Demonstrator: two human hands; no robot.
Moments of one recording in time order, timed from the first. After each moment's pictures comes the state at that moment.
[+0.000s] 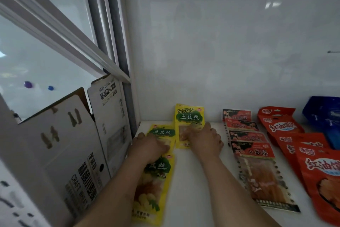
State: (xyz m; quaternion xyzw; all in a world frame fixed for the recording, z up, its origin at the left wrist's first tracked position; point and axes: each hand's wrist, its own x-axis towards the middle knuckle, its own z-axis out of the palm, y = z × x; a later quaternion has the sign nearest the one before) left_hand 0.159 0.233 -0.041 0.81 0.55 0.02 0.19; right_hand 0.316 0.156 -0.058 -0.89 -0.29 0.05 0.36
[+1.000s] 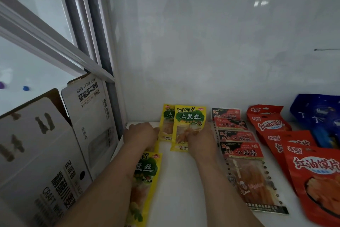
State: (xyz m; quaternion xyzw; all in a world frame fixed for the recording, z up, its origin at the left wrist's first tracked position) left_hand 0.204 0.263 -0.031 0.84 0.53 0.03 0.05; right_hand 0.345 0.157 -0.079 -0.82 -0.27 0.05 0.50
